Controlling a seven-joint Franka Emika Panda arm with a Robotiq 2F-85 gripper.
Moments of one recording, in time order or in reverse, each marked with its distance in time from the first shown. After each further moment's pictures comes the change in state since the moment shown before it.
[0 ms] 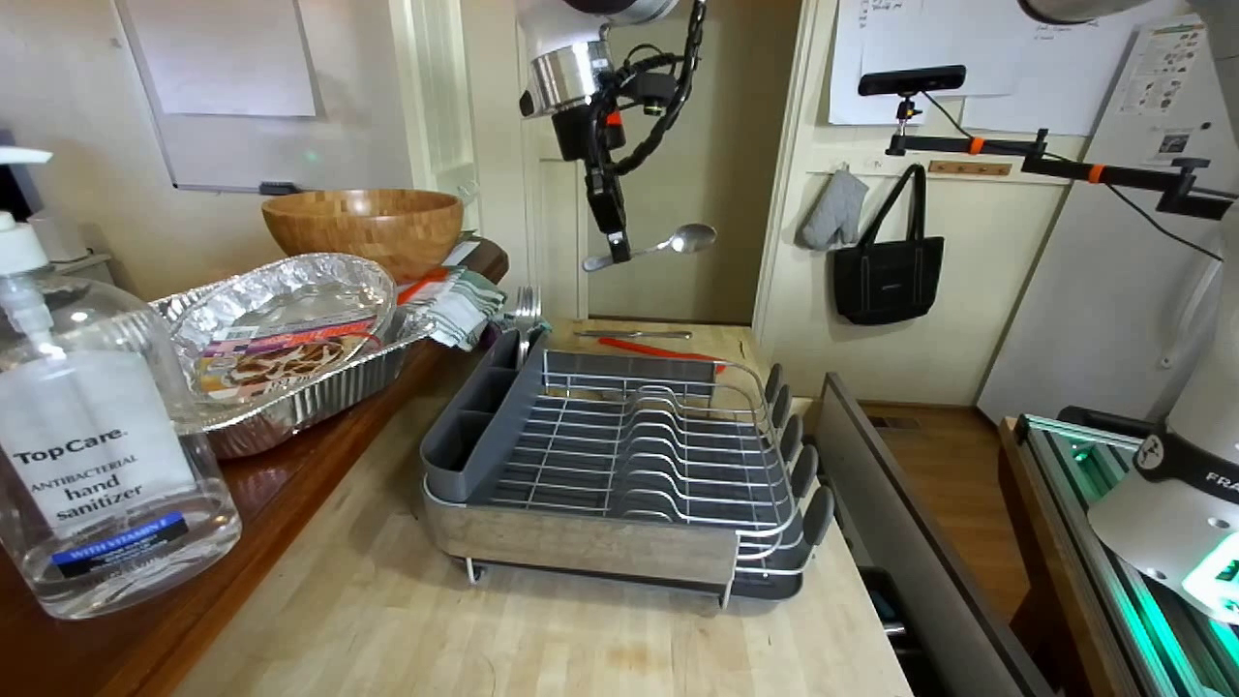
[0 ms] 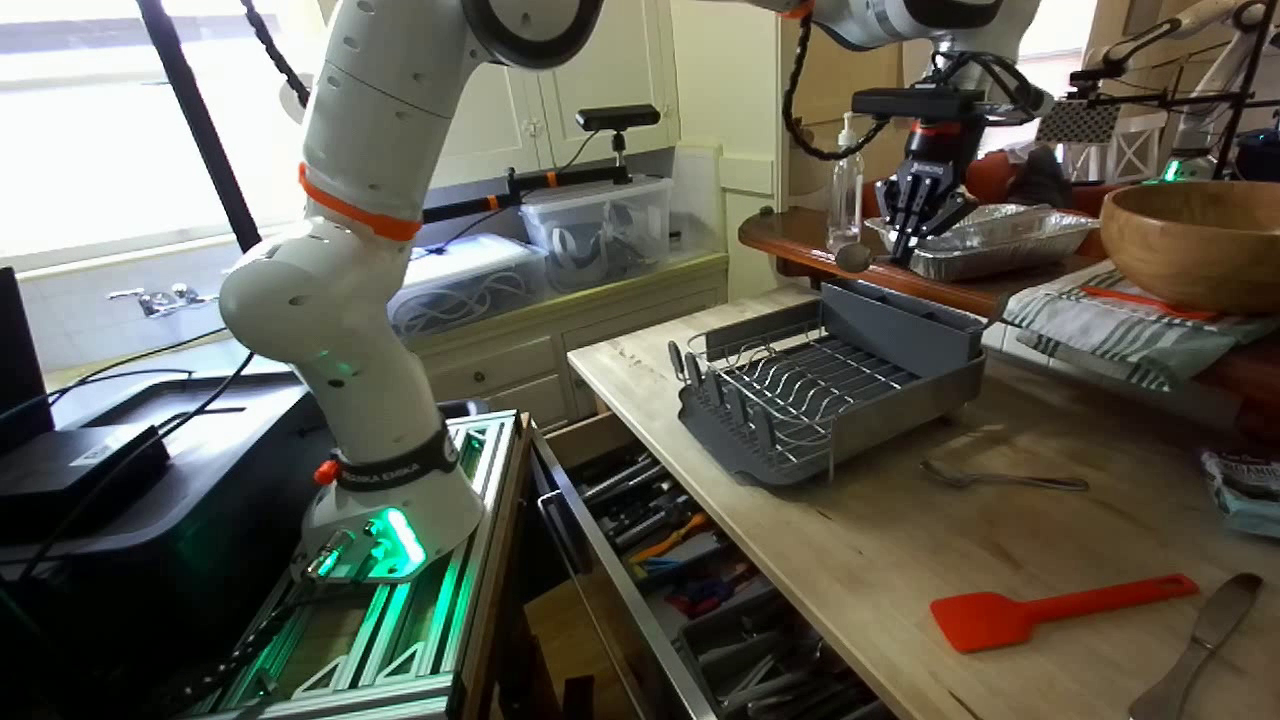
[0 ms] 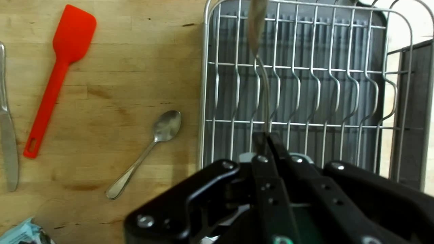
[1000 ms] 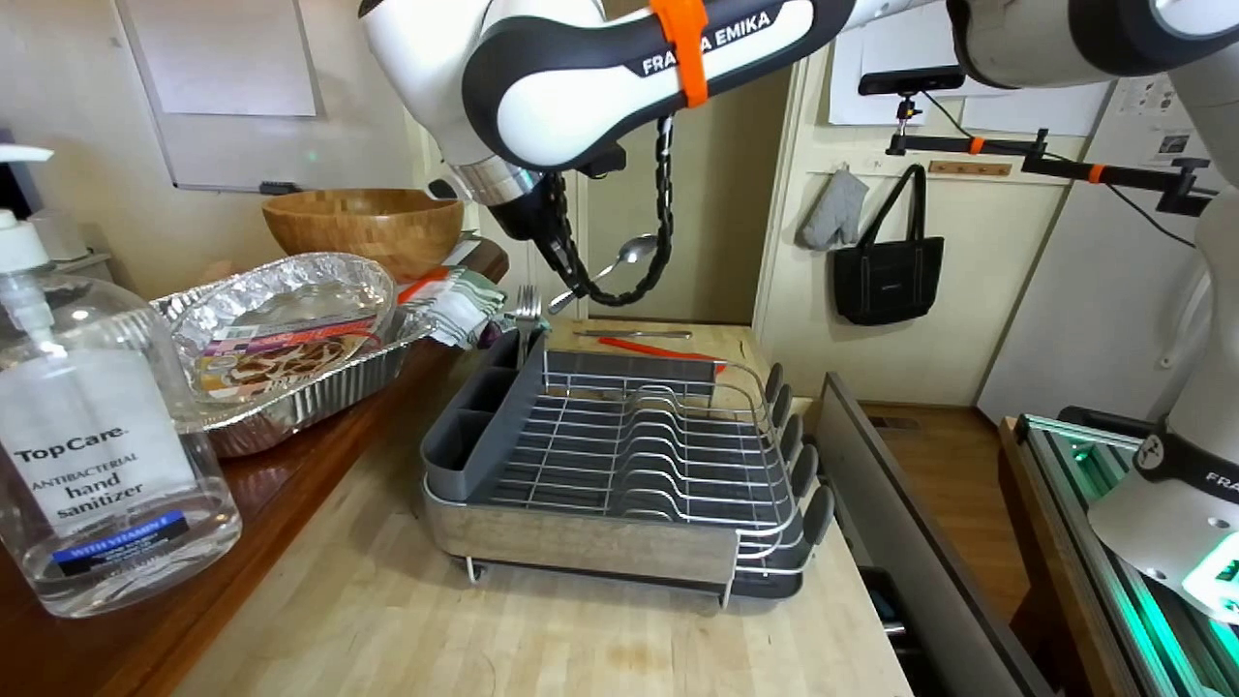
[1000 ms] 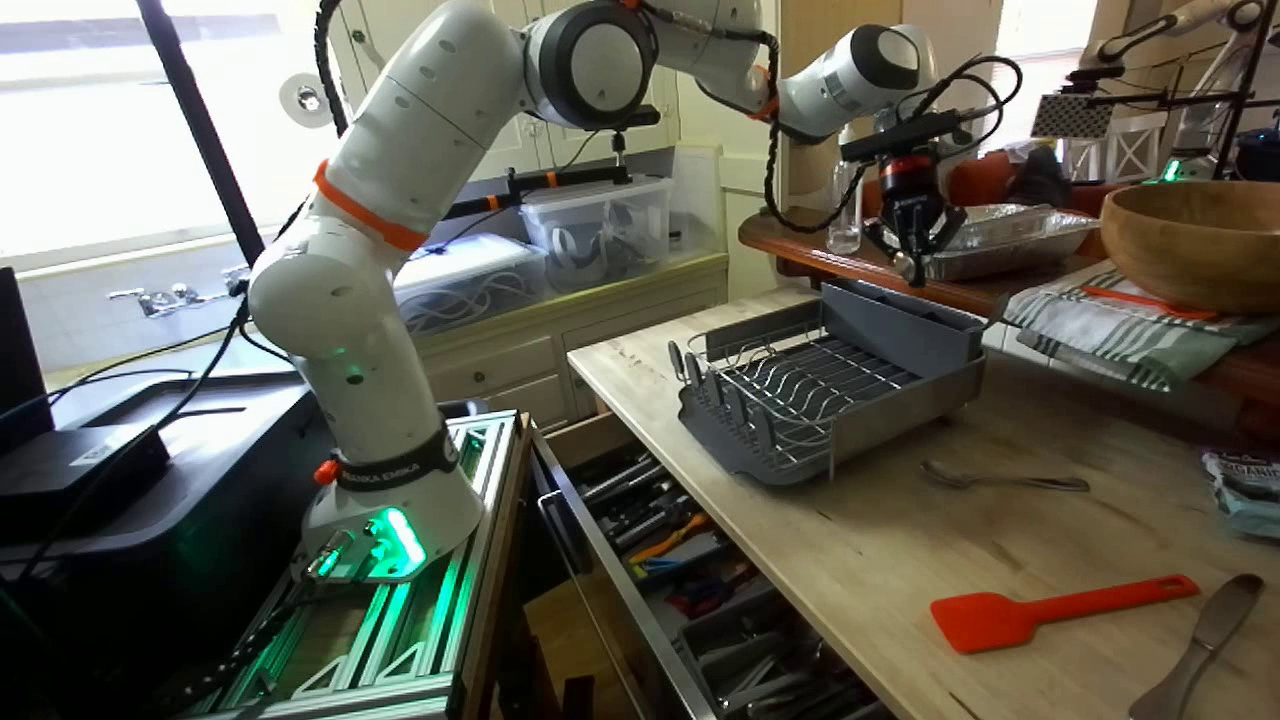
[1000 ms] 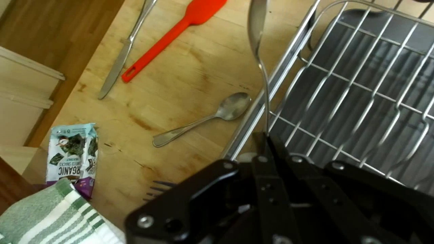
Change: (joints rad) arm 0.245 0.201 -0.025 0.149 -0.491 -0.009 -0.167
